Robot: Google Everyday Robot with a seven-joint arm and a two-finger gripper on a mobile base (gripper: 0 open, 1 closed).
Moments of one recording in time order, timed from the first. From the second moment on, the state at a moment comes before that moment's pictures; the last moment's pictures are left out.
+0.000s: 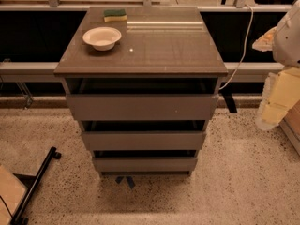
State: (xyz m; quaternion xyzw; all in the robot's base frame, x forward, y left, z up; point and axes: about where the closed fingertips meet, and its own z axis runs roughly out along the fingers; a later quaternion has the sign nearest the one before) arm 0.438 -0.217 0.976 -0.60 0.78 -0.03 0.16
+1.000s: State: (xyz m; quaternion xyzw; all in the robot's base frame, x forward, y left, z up) arm 0.455 -0.214 0.964 -0.57 0.81 0.02 0.17
